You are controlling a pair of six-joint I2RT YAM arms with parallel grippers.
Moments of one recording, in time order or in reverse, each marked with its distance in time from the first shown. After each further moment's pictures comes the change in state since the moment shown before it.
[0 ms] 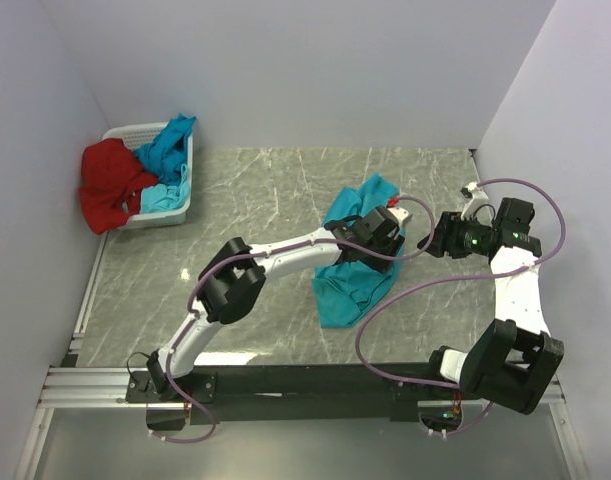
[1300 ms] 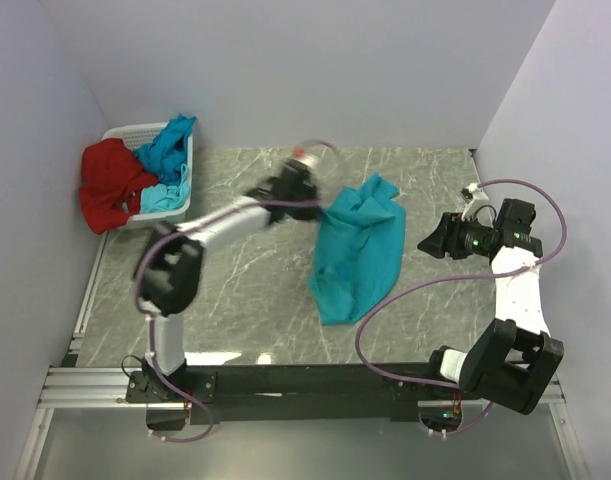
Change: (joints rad) left arm 0.296 -0.258 -0.323 0.150 0.068 -0.087; right arm -0.011 0.000 0.000 -0.016 -0.021 -0.023
